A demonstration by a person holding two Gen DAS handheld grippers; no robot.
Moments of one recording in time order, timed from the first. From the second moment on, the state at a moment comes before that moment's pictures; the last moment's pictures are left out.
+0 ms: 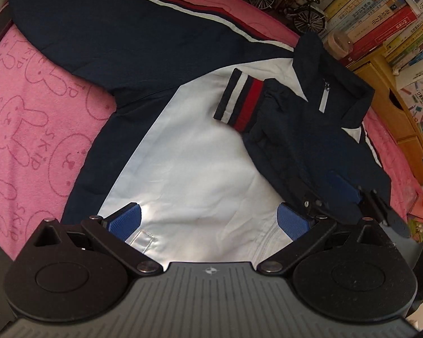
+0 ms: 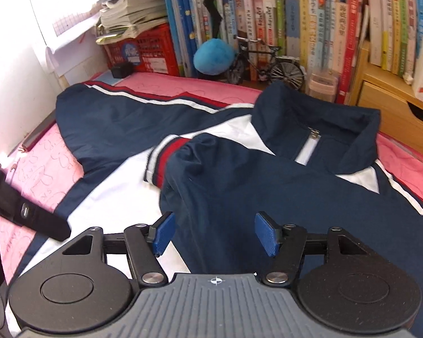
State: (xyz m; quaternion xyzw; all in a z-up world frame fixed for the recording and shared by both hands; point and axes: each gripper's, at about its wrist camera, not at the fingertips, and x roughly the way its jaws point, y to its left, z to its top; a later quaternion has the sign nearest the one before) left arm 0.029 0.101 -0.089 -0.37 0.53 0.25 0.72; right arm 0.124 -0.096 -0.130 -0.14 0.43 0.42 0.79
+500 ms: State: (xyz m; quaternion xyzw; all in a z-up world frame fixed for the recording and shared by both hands) left arm 0.096 0.130 -0.162 -0.42 0.44 0.18 0.77; right arm 0.145 -0.212 -0.143 -0.13 0.47 0.23 0.84
